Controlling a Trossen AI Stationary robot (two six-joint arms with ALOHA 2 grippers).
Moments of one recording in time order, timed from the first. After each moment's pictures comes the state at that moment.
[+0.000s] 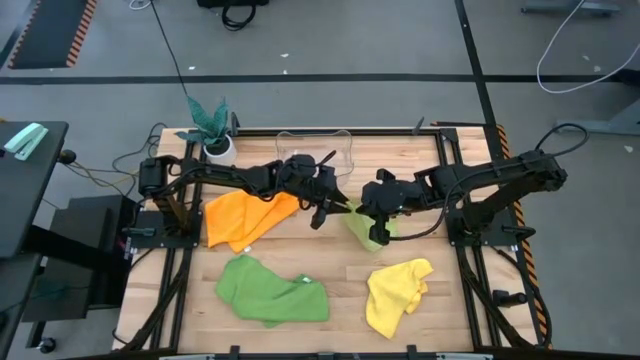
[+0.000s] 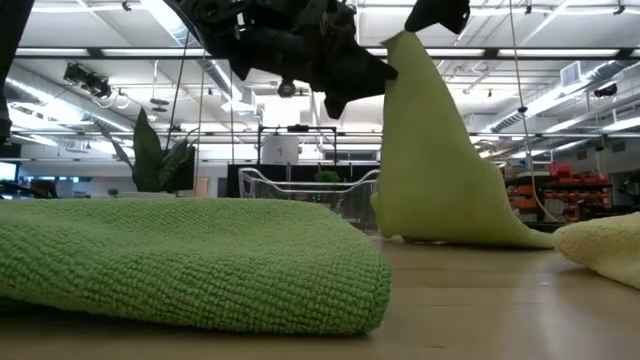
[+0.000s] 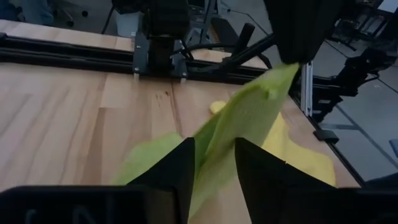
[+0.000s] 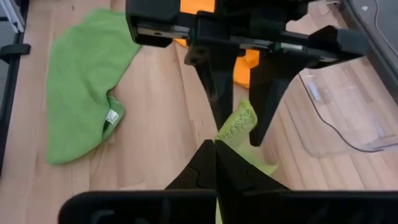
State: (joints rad) left arm 0.15 1.77 1.13 0.32 0.38 -0.09; right arm 0.20 1.34 1.30 -0.81 0.25 0.31
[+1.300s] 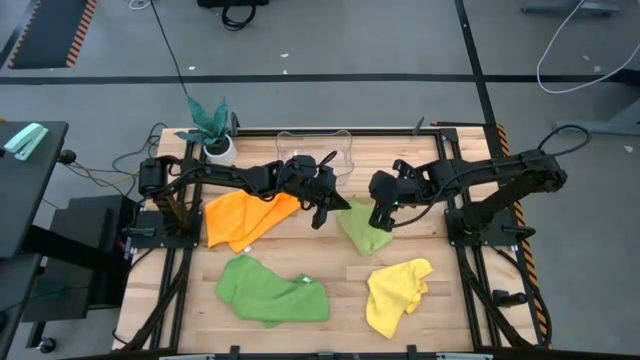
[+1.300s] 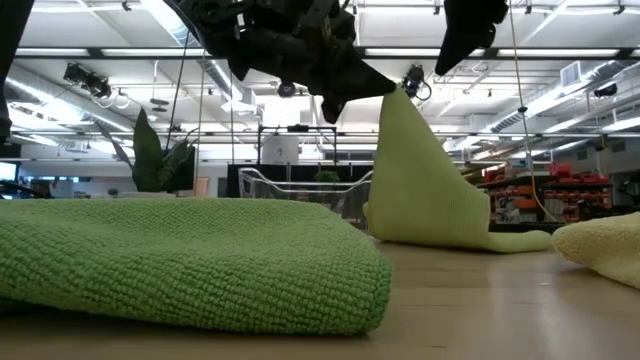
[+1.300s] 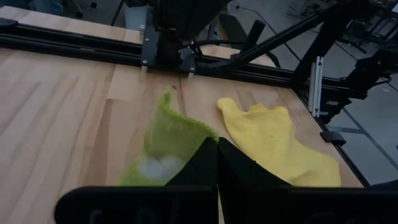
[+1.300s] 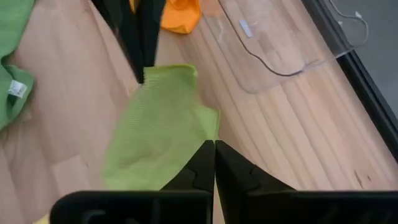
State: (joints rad) left arm 0.15 1.76 1.13 0.28 0.35 -0.12; right arm 0.13 1.34 1.30 -1.07 0.37 0.45
